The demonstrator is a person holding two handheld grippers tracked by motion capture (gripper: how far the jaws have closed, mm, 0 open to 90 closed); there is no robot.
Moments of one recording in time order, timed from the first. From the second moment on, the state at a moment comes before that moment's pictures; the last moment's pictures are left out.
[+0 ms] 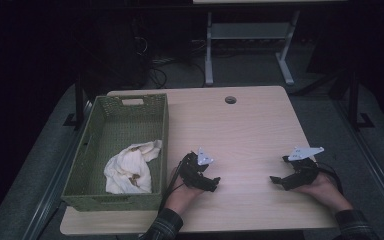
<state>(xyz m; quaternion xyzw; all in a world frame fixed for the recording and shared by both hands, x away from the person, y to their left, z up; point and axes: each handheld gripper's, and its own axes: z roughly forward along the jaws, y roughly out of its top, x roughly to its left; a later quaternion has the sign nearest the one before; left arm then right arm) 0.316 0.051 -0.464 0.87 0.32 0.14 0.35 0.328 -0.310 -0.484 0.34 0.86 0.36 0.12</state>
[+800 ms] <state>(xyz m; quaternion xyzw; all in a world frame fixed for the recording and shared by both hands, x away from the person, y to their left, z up) 0.313 0.054 -0.444 0.86 0.33 0.15 0.35 0.328 -0.310 -0.484 0.34 0.86 0.36 0.12</state>
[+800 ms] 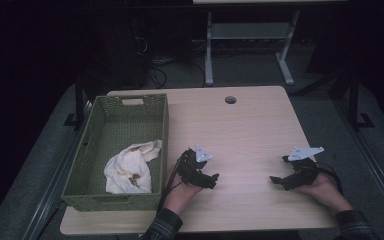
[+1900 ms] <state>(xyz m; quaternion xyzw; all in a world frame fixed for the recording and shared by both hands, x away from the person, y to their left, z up) 0.314 0.057 -0.411 0.85 0.34 0.14 0.36 0.328 -0.310 -0.484 0.34 0.86 0.36 0.12</state>
